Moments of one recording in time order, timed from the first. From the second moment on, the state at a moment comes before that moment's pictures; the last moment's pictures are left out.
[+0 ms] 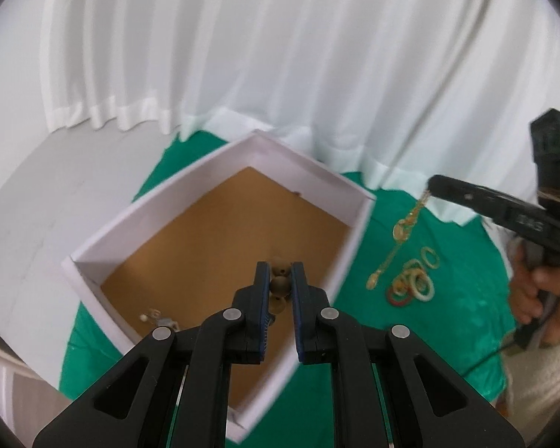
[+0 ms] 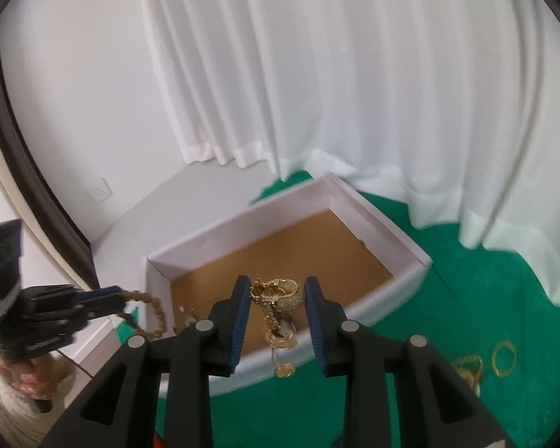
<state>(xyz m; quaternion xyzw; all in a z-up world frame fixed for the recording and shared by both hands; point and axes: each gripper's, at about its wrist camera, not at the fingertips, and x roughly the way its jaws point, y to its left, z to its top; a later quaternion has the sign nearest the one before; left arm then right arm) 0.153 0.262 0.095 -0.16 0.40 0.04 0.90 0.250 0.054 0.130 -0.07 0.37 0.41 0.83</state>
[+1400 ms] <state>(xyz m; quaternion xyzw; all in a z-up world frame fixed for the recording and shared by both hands) 0.116 0.085 -0.063 -0.09 0.45 -0.01 0.89 0.156 -0.156 -0.096 -0.11 0.42 0.17 0.88</state>
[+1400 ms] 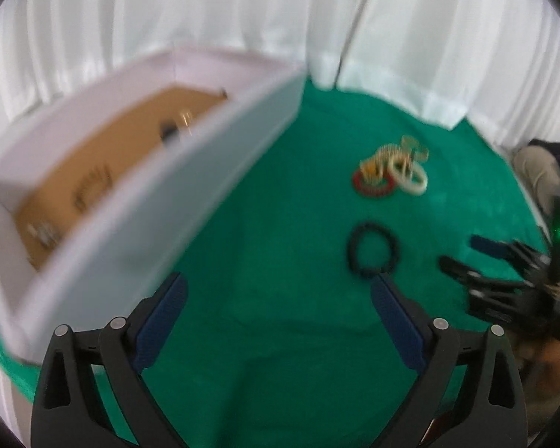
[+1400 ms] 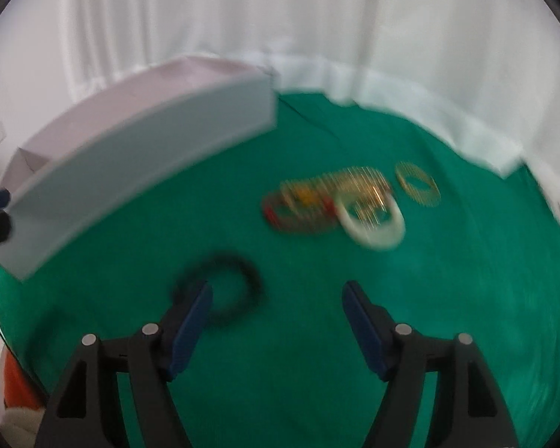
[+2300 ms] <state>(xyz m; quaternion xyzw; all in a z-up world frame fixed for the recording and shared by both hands) 0.119 0.048 -0.136 -0.04 0.48 0.04 0.88 0.130 -0.237 -0.140 -0.06 0.43 0.06 0.90</state>
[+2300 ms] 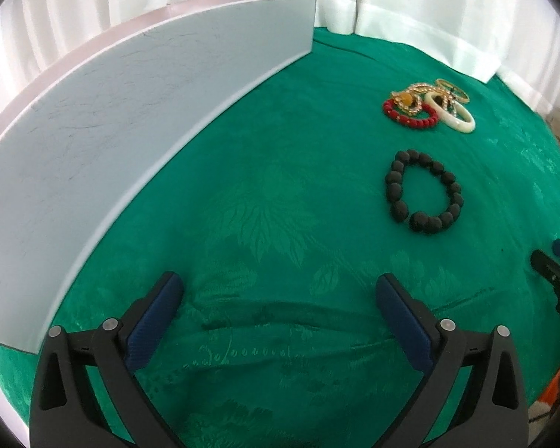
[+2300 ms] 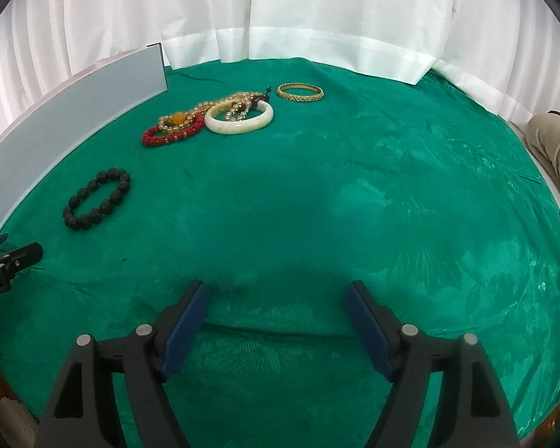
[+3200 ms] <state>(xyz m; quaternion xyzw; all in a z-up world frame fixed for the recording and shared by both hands) 0.126 0.047 -0.137 -0.04 0.50 0.04 0.87 0.134 -0.235 -0.140 -0.07 0.45 0.07 0.89</state>
